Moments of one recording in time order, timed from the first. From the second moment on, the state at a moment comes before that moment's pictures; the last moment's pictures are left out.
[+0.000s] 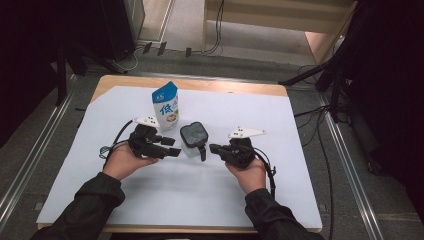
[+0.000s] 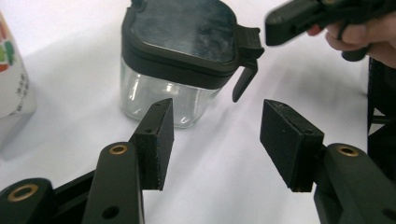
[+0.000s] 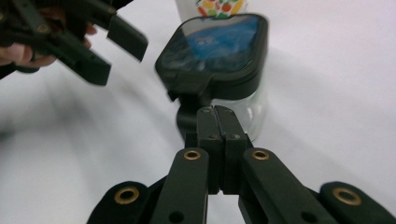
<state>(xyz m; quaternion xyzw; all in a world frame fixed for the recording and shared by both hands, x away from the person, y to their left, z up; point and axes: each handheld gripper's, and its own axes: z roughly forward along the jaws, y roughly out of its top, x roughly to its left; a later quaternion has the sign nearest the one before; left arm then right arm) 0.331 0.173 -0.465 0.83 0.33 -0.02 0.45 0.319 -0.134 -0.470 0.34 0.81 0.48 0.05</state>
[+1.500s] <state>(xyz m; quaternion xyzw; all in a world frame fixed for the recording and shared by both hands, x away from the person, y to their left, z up) 0.332 0.196 -0.460 0.82 0.33 0.03 0.46 0.315 -0.086 -0.494 0.33 0.83 0.45 0.02</state>
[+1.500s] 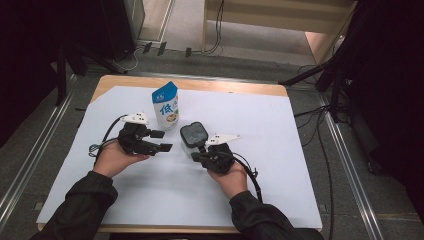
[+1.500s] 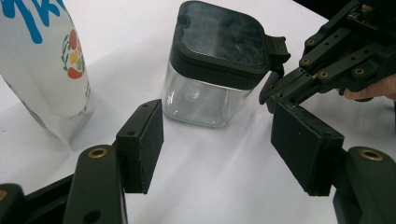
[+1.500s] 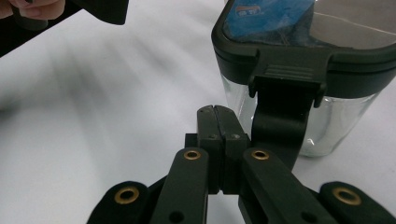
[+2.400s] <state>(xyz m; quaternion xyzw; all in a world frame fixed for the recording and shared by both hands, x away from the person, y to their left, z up) 0.336 0.195 -0.460 0.82 0.33 0.04 0.46 0.318 -0.098 -0.493 0.34 0.83 0.45 0.02</state>
